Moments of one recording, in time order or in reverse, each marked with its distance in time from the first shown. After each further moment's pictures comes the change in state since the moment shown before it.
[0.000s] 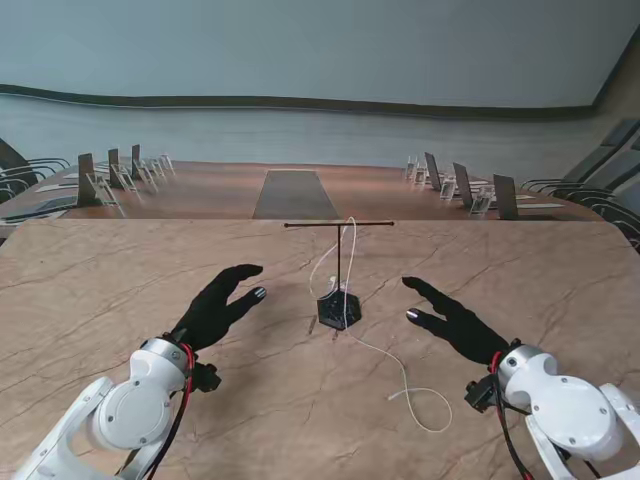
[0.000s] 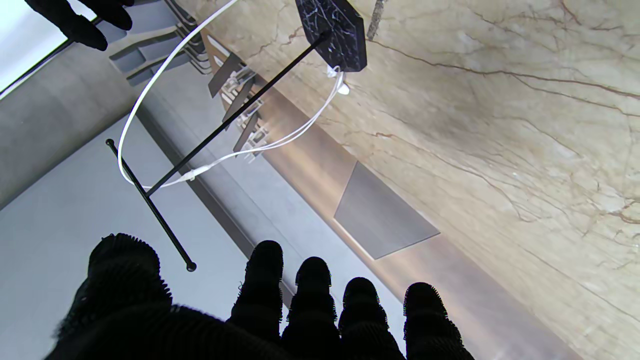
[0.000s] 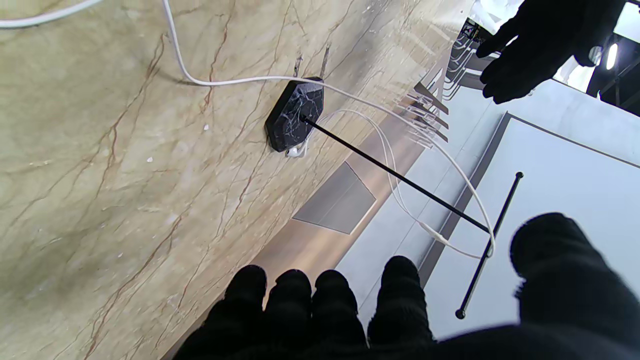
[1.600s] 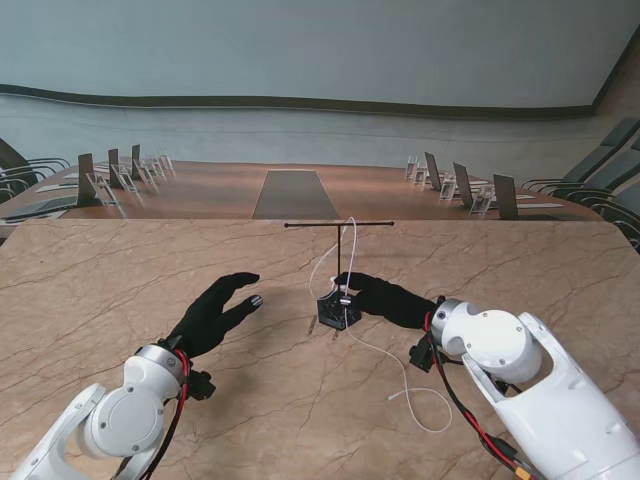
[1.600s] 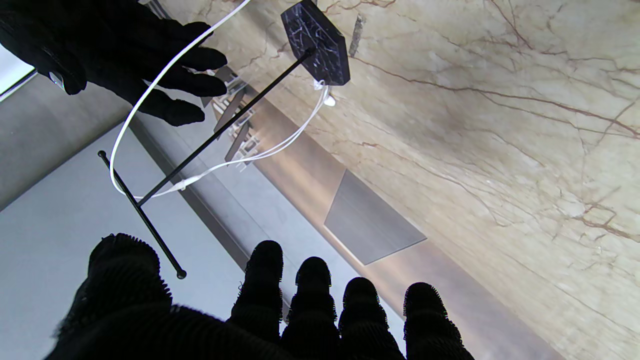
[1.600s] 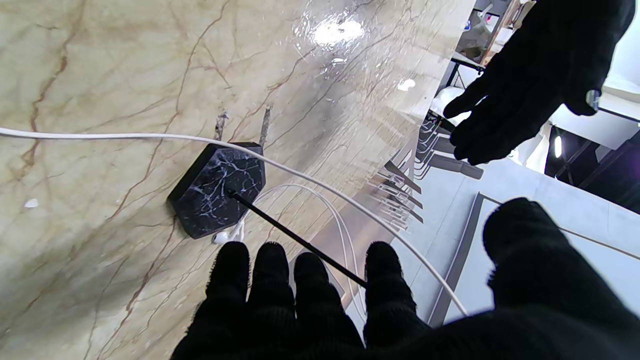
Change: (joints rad) left arm 0.037 0.007 -0.026 -0.020 0.013 0.006 -0.030; right arm 0.425 0.021 -0.361 0.256 0.084 0.047 0.130; left_hand 0.000 0.000 0.000 0.000 0.000 0.000 0.000 0.000 0.000 0.000 0.000 0.000 0.000 0.000 0.000 0.000 0.000 0.000 0.000 -0.001; right_hand 0.152 -0.001 -0.030 0.000 -0.022 0.133 0.292 0.153 0.000 0.193 0.188 0.296 -0.019 0.201 0.322 0.381 -0.040 0.146 0.359 0.327
